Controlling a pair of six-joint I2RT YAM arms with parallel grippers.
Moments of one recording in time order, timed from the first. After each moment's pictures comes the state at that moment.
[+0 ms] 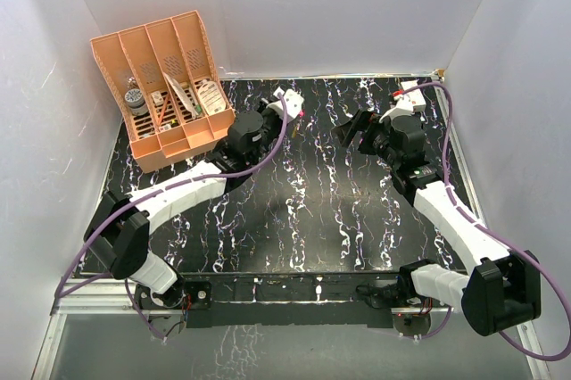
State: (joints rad) left arm -0.76 1.52 1.06 0.43 -0.30 0.46; right arm 0.26 1.12 0.81 0.04 -0.12 0.50
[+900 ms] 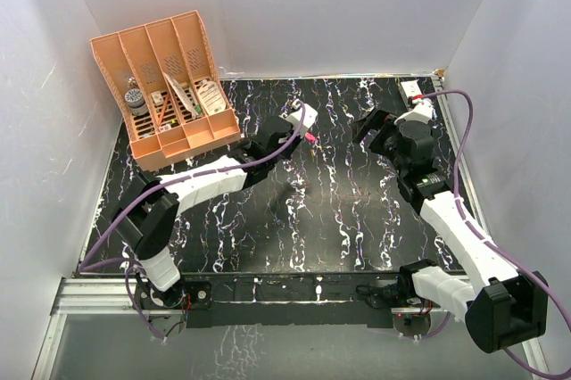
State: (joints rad) left arm -0.78 1.69 1.13 0.15 -0.29 0.23; right arm 0.26 1.02 0.78 -0.01 0.09 0.53
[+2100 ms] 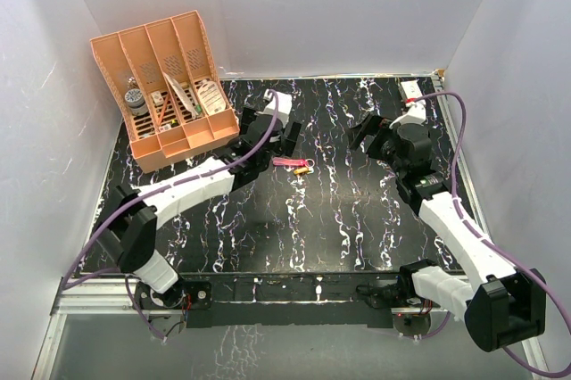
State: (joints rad) left arm -0.79 1.59 1.14 0.02 -0.56 -0.02; right arm 0.25 1.03 0.76 0.00 0.00 0.50
